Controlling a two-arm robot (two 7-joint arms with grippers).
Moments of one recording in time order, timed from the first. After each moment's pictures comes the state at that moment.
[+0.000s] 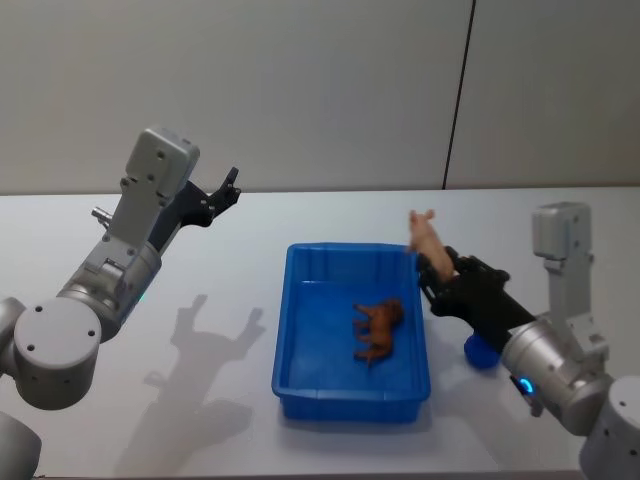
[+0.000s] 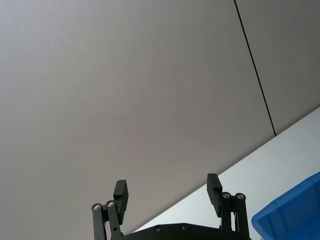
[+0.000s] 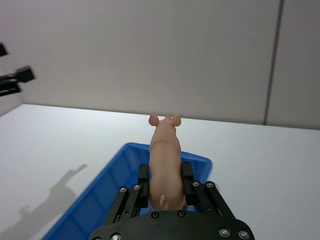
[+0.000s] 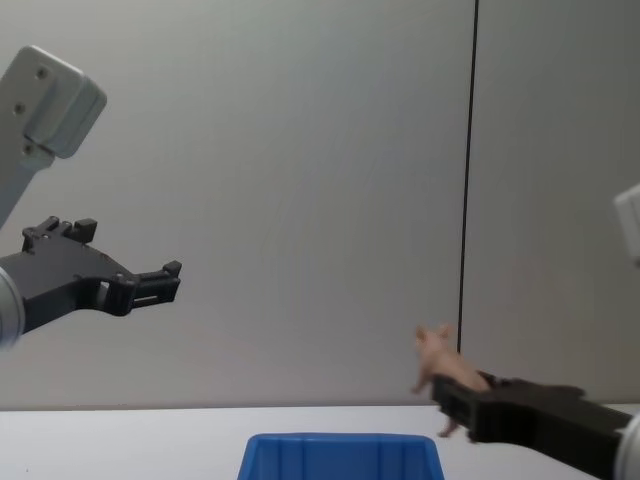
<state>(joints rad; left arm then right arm) -0.25 0.44 0.33 -1.53 -0.07 0.03 0.01 0.07 0.14 -0.28 -1.53 0.28 0.13 0.21</state>
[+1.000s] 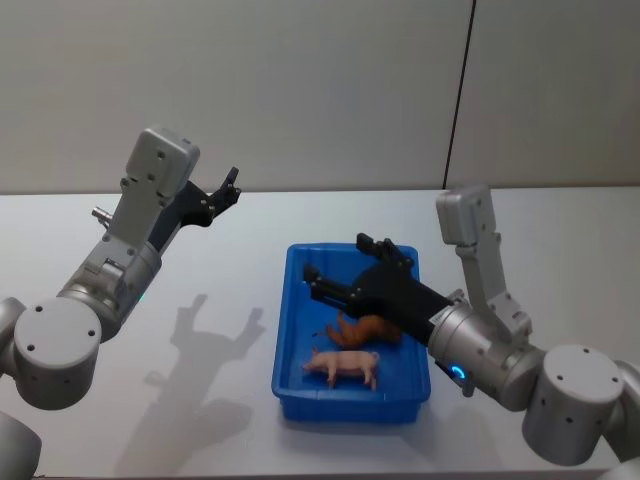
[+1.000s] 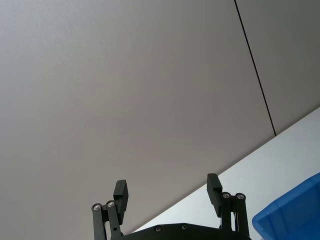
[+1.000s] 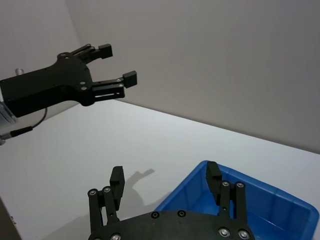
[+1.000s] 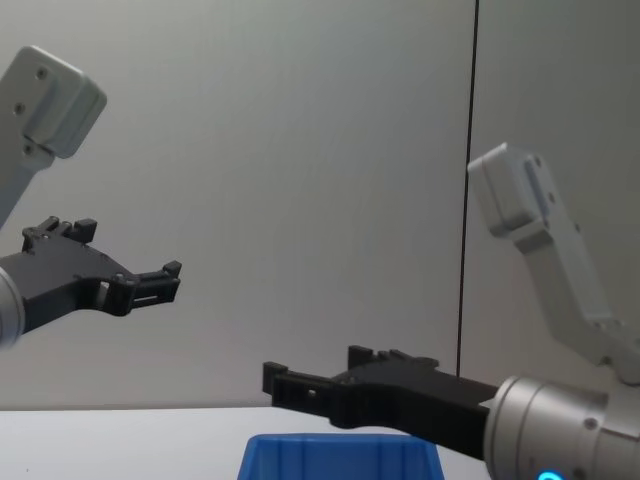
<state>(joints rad) -0.25 0.44 0.33 -1.53 -0.07 0.03 0.01 0.17 0.06 -0.35 -1.44 0.22 0.12 0.43</state>
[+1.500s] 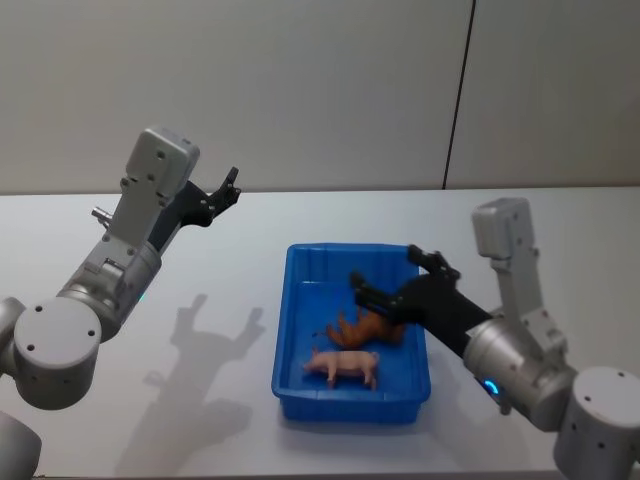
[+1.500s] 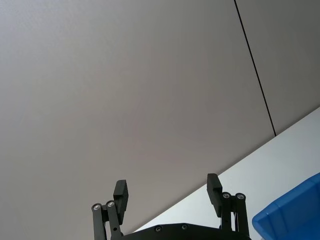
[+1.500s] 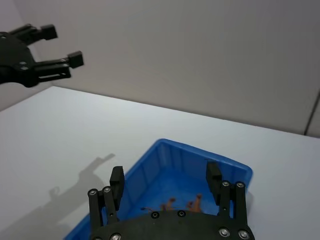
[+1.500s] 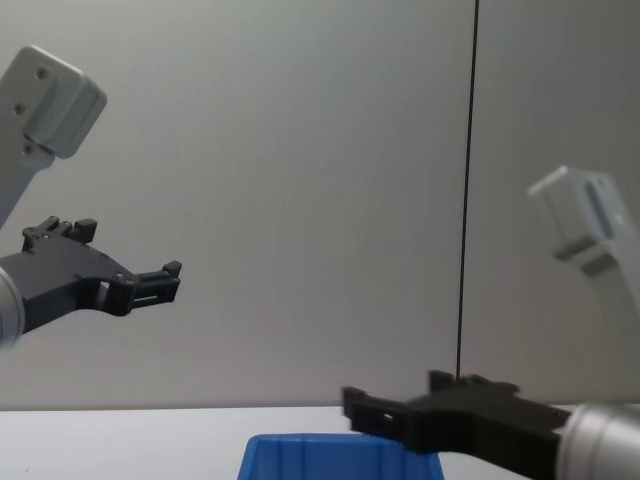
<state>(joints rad) -0.25 0.44 0.33 -1.53 -0.07 0.03 0.01 0.09 0.11 -0.34 -1.53 0.21 0.16 0.29</state>
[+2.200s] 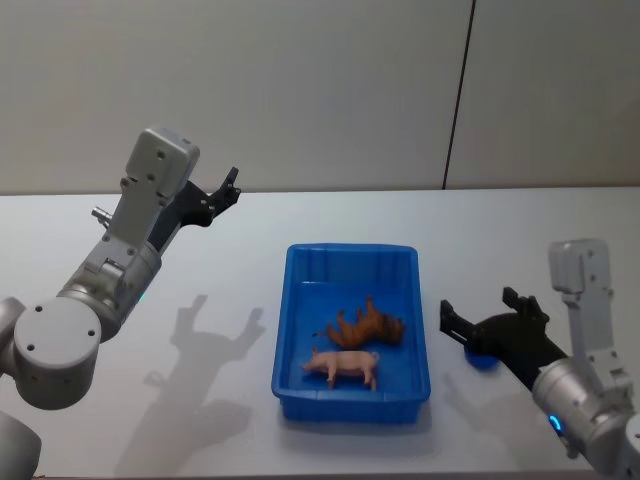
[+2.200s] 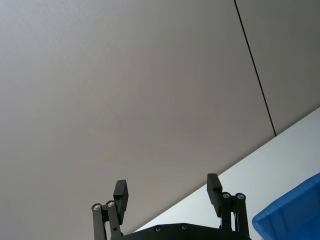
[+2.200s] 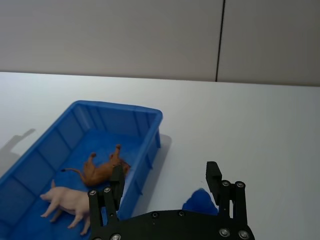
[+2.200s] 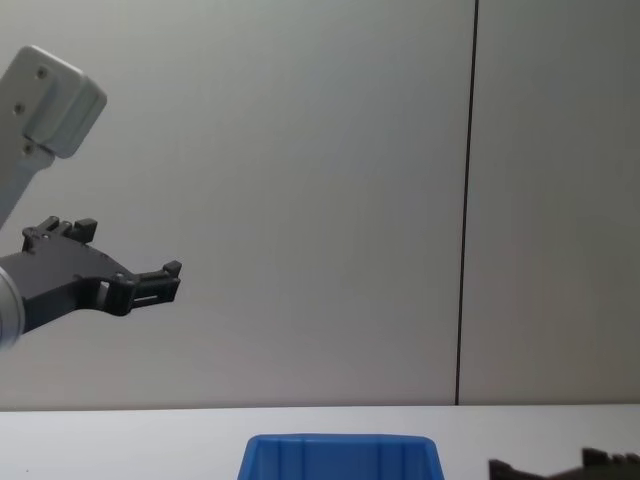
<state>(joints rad) -0.25 0.44 0.33 -1.53 -0.07 0.03 0.01 -0.03 0.20 -0.28 -1.60 0.26 0.23 0.05</state>
